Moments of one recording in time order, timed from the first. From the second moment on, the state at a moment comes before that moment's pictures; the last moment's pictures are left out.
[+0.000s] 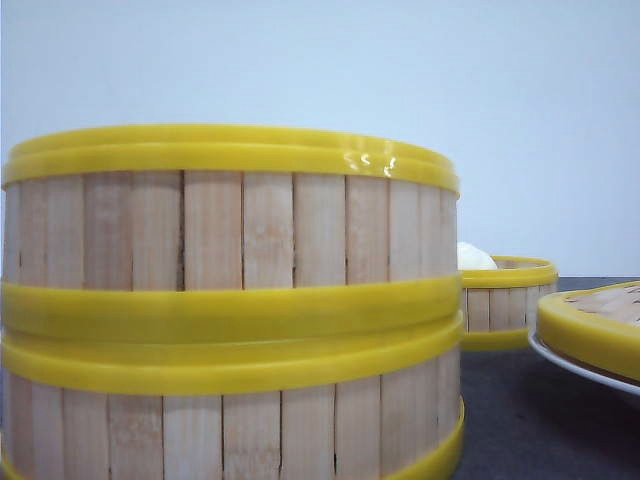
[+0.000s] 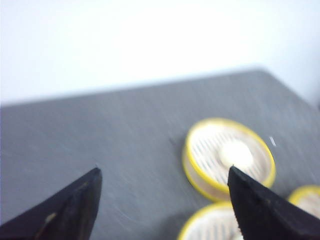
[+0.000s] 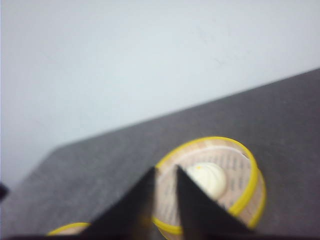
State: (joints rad) left arm -0.50 0.84 1.45 -0.87 -0.12 -0.12; right arm 0.10 0.50 0.73 -0.41 -0.25 0.45
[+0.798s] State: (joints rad) left arm -0.50 0.75 1.45 -0.99 -0.16 -0.11; right arm 0.14 1.76 1.45 -0.94 -0.16 0.24
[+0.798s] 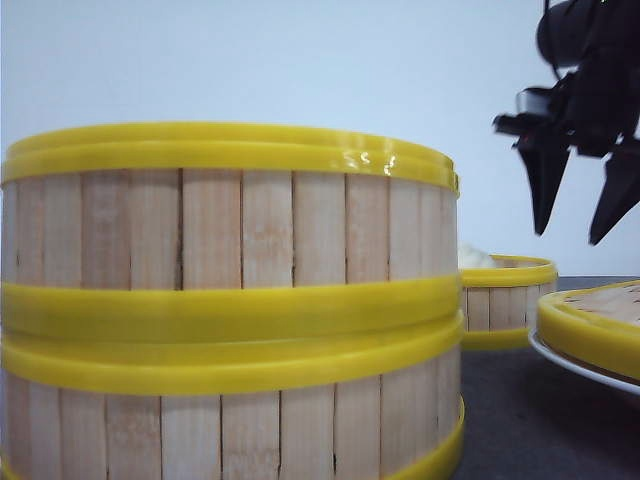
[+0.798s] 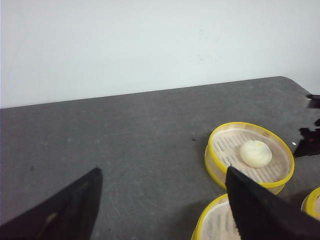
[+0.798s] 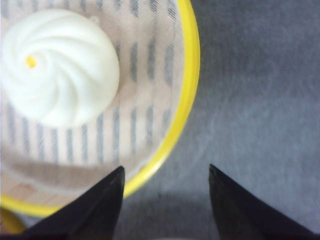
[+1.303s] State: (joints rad) left arm -0.50 0.75 1.45 -1.06 -0.16 -0.11; right arm 0.16 1.91 1.45 -0.89 -0.15 0.36
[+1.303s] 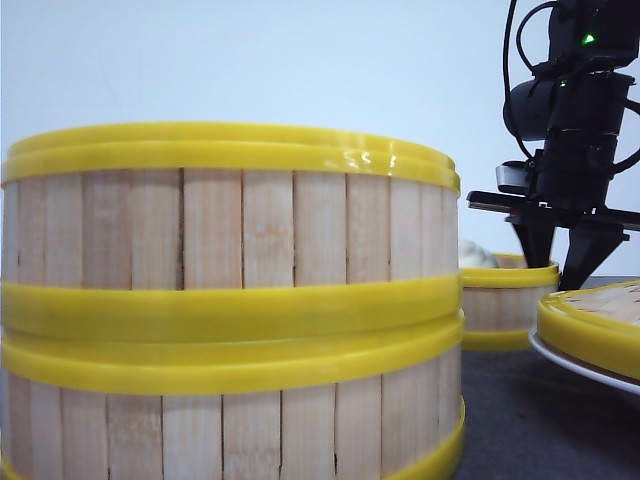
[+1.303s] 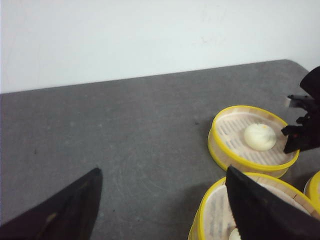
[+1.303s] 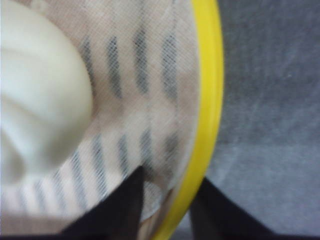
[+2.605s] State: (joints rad) left arm -0.50 0.75 1.45 -1.00 -0.19 -0.07; right arm 0.44 1.81 2.18 -1.35 -0.22 0.14
